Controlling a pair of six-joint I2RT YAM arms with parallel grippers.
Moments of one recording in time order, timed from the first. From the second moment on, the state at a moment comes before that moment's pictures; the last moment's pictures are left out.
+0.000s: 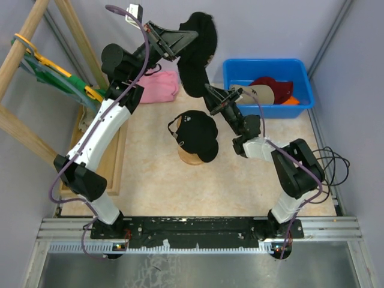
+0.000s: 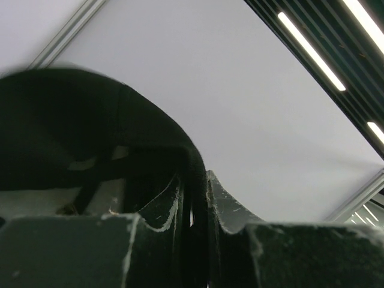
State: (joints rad) left arm -0.48 1.72 1.92 0.45 0.52 -1.27; right arm 0.48 1.70 0.87 1.42 -0.24 2.09
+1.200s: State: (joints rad) left arm -0.31 1.22 1.07 0.01 0.40 -0.98; right arm -0.04 1.32 0.68 1.28 -0.87 2.09
